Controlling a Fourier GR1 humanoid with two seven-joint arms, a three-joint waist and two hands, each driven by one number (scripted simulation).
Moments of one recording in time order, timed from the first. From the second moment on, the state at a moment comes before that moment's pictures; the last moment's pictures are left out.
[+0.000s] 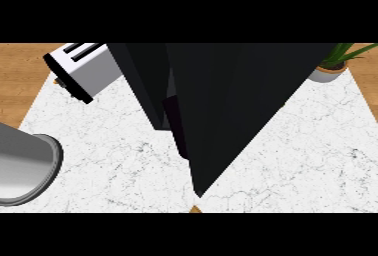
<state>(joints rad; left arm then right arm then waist) 0.59 0.78 0.00 -2.09 0.96 0.02 -0.55 -0.22 -0.01 0.78 -2.31 0.12 0.04 0.72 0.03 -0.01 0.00</state>
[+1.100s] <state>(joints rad) 0.61 0.75 0.19 -2.11 1.03 -0.14 -0.37 -0.92 0.00 0.48 -1.55 0.00 -0.20 0.53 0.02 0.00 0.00</state>
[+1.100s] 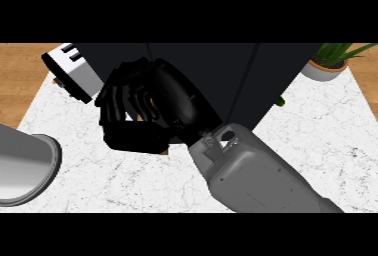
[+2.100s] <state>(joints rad) 0.39 0.64 0.00 -2.10 0.89 0.01 -0.25 -0.99 -0.04 0.36 -1.28 -0.06 0.03 0.21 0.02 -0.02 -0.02</state>
